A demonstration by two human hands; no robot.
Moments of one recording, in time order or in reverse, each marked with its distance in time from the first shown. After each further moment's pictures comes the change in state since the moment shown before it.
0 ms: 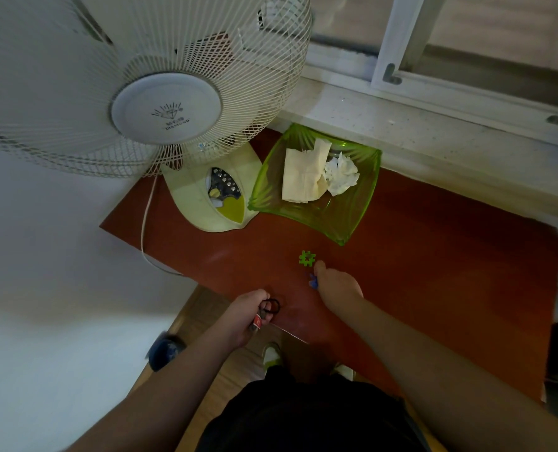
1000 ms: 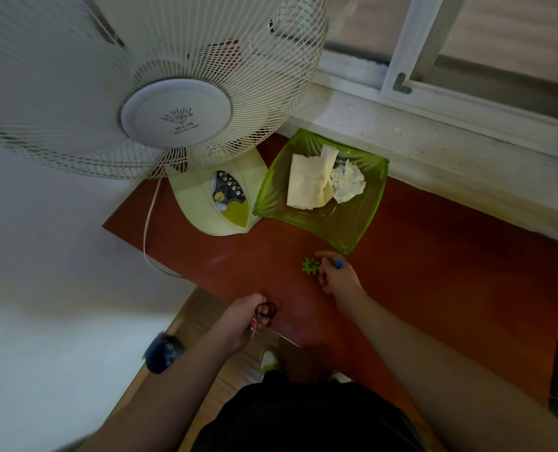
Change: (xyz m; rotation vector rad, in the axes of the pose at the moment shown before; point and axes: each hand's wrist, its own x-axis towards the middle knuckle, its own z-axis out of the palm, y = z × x) left_hand 0.003 0.004 -0.009 -0.085 0.009 -0.022; right_hand 0.020 -0.003 -0.008 1.408 0.090 0.297
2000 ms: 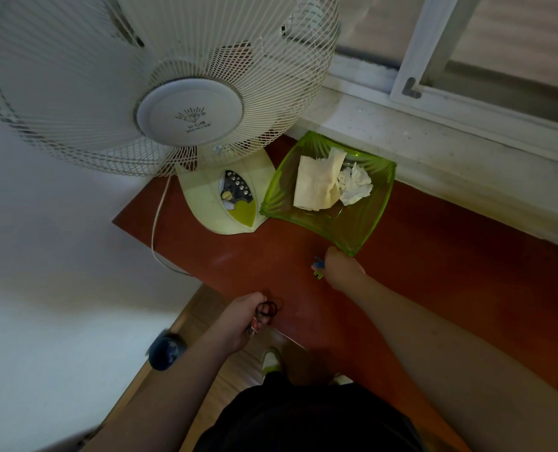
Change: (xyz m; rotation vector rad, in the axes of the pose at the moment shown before) left_hand -0.016 0.004 -0.004 -0.039 -0.011 0.040; right_hand 0.025 -0.029 0.003 -1.351 -0.090 -0.134
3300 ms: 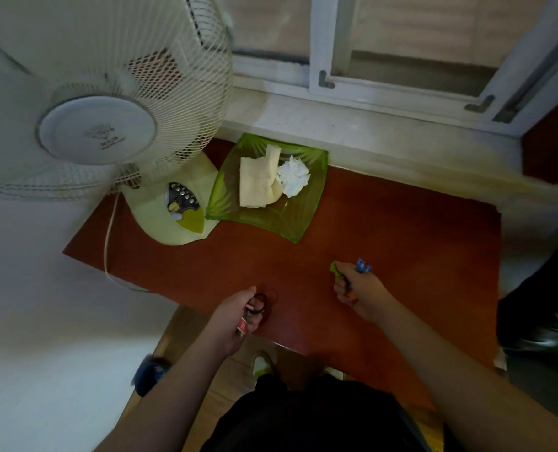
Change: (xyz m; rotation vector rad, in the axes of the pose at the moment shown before) left_hand -0.015 -0.020 0.062 -0.019 -0.119 -0.002; right_hand -0.102 0.113 0.010 1.810 -0.054 0.204
